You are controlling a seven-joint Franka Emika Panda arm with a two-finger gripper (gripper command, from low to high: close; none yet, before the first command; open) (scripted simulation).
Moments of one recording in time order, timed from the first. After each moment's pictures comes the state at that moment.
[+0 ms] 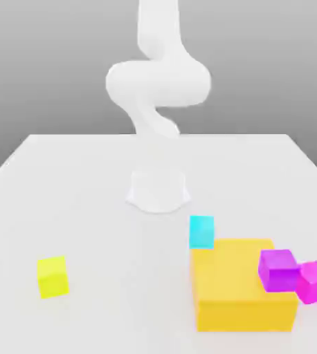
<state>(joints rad) 0.07 -0.71 -0.01 -2.32 0.01 2.34 0.69</state>
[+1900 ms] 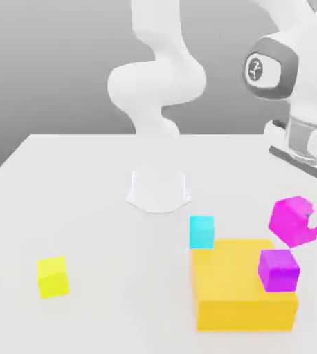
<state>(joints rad) 0.47 -0.07 0.01 -2.51 0.00 2.43 -0.75</state>
